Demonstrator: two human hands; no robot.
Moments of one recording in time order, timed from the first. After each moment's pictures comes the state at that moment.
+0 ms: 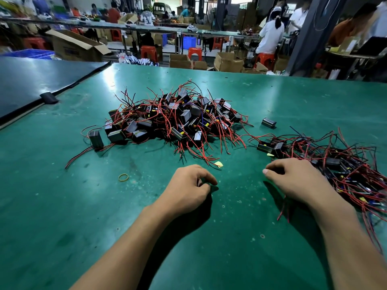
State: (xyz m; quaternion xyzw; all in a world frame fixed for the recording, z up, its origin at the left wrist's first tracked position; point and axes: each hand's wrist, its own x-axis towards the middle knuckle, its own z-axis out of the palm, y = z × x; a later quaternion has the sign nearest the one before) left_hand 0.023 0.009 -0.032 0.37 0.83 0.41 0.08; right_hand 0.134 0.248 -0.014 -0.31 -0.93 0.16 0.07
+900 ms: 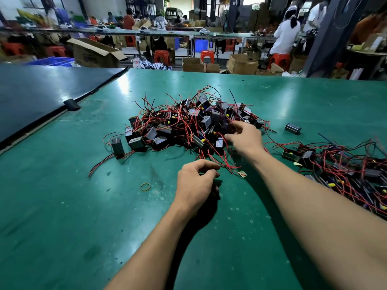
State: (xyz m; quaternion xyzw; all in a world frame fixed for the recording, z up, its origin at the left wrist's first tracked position) left_hand -0.012 0.011 -0.041 0.13 0.71 0.68 0.14; right_hand -0.057 0.198 -0.021 -0.28 -0.85 0.38 0.22
